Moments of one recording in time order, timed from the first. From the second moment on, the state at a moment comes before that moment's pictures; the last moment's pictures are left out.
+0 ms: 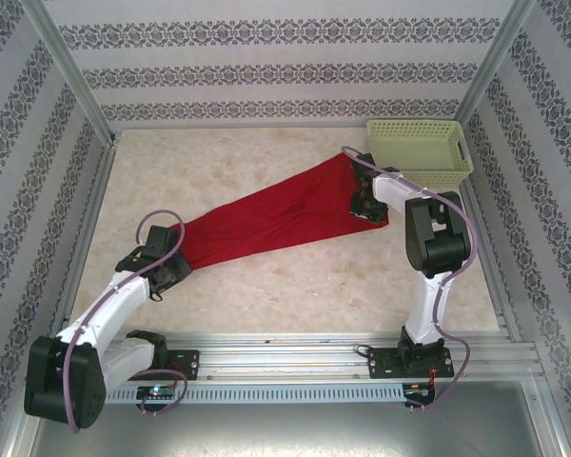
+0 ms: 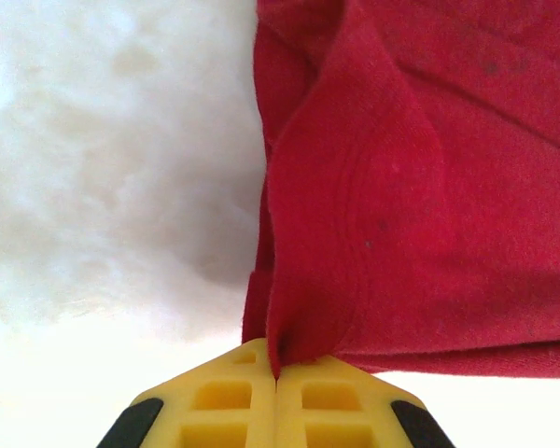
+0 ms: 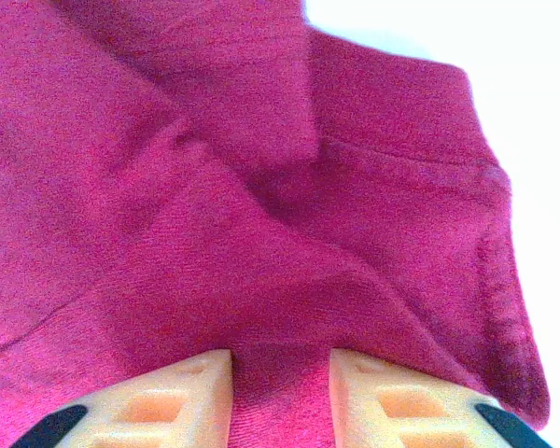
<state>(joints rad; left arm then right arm) -0.13 1.02 0.52 -0.64 -0.10 -0.73 0.18 2.01 1.38 -0.73 0.17 0.55</state>
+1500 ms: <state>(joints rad) -0.17 0.99 0.76 -0.76 -0.11 -0.75 0.27 1.90 1.47 -0.74 0.18 0.49</state>
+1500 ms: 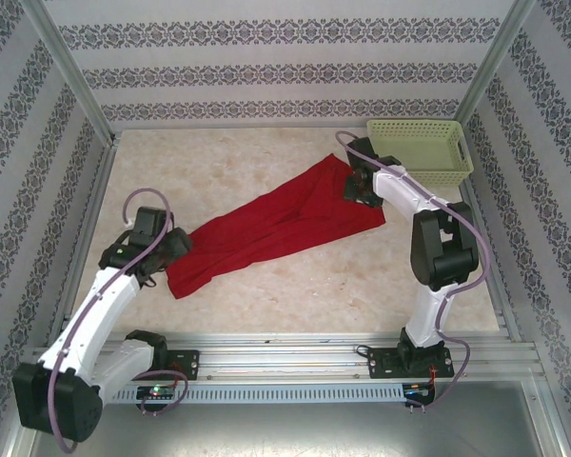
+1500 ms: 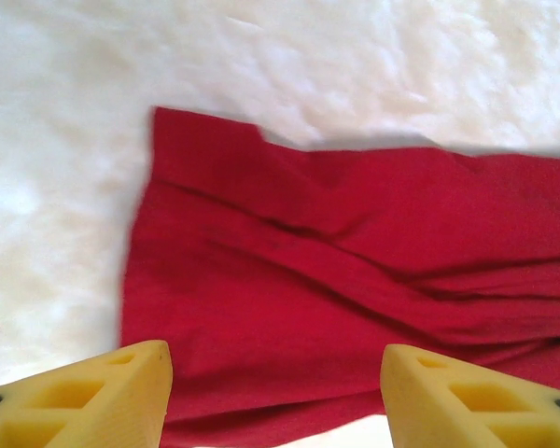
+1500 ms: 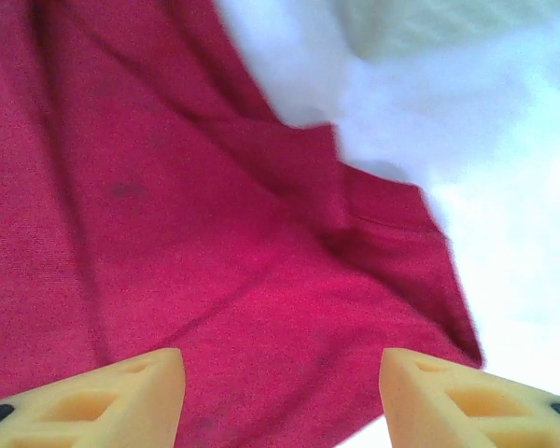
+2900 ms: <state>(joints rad) 0.01 1.33 0.76 -0.41 0.05 -0.69 0.20 1.73 1.19 -0.63 0.07 0.62</state>
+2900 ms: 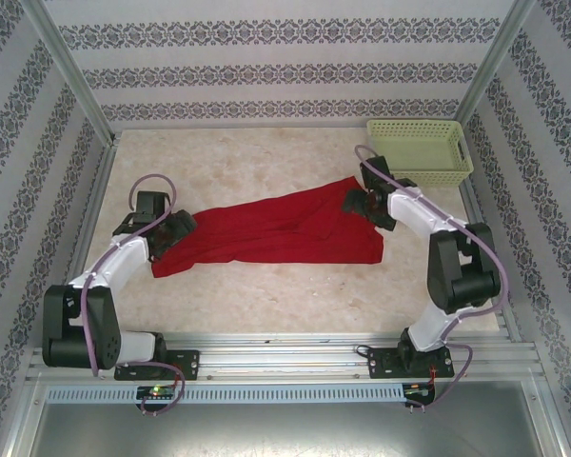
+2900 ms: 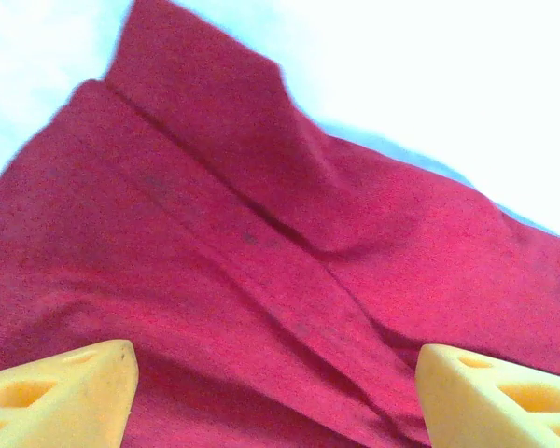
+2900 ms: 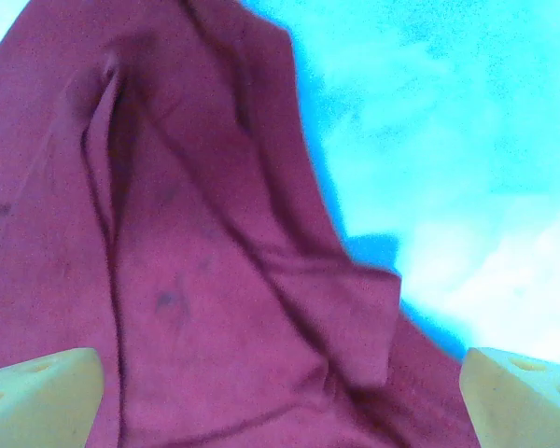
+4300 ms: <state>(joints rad) 0.15 1.48 0.68 -0.24 0.13 -0.69 0.31 2.04 1.42 -0.71 0.06 0.70</state>
